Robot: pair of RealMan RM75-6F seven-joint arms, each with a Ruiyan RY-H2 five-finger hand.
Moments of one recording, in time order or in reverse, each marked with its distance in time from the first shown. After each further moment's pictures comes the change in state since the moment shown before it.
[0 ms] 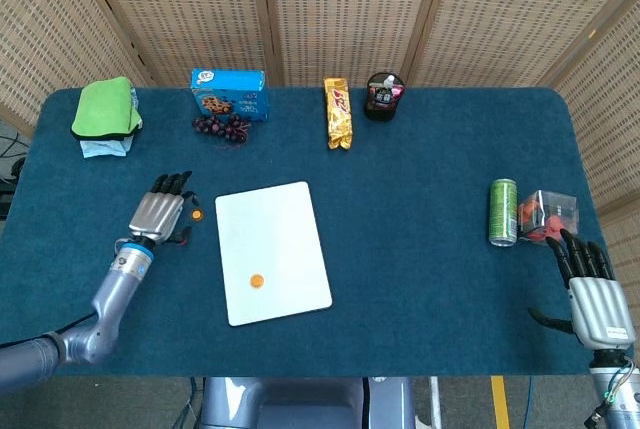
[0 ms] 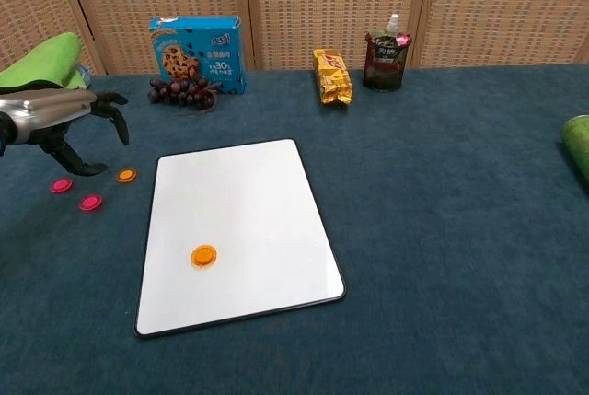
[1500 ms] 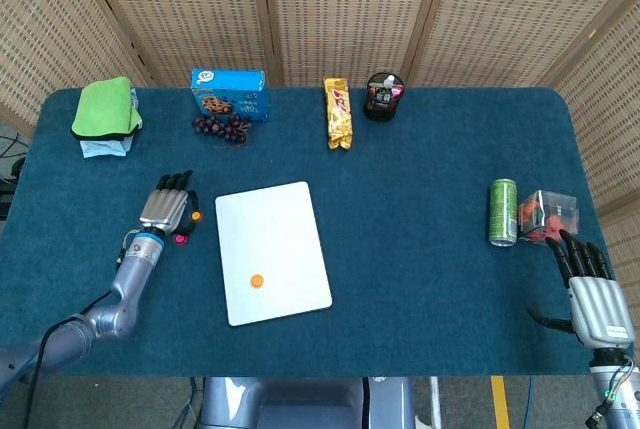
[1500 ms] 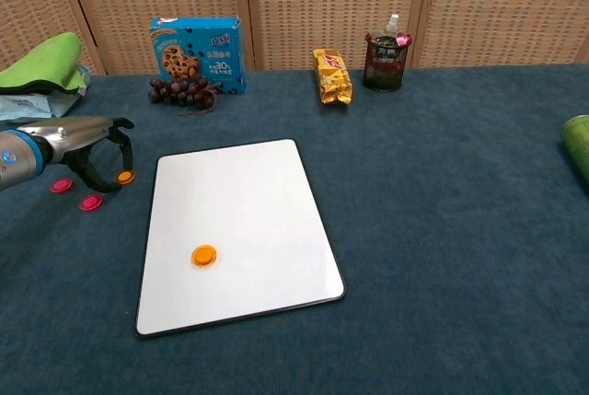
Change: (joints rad) left arm -0.053 -0.214 -0.021 0.382 -0.003 -0.143 -0.088; right arm 0.006 0.011 -0.002 -0.010 0.014 -0.022 0.018
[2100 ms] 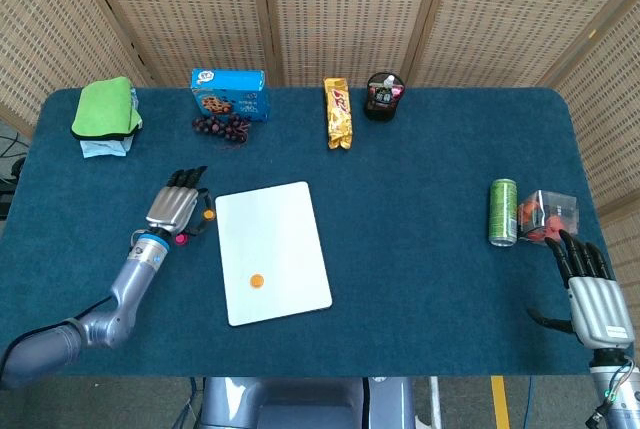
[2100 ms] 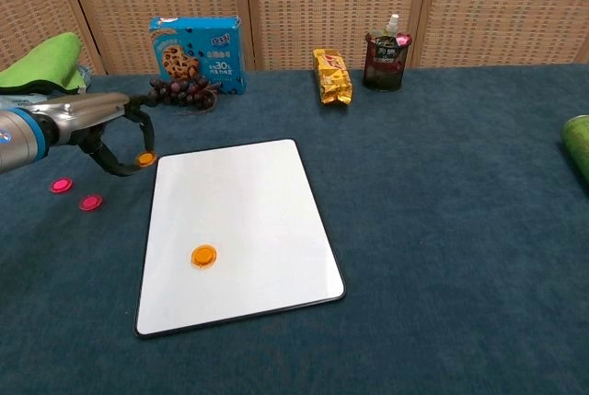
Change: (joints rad) left arm 0.012 0.116 -0.018 -0.276 0.068 0.081 -0.005; right arm 0.001 0.001 -0.001 -0.001 -0.003 0.000 0.002
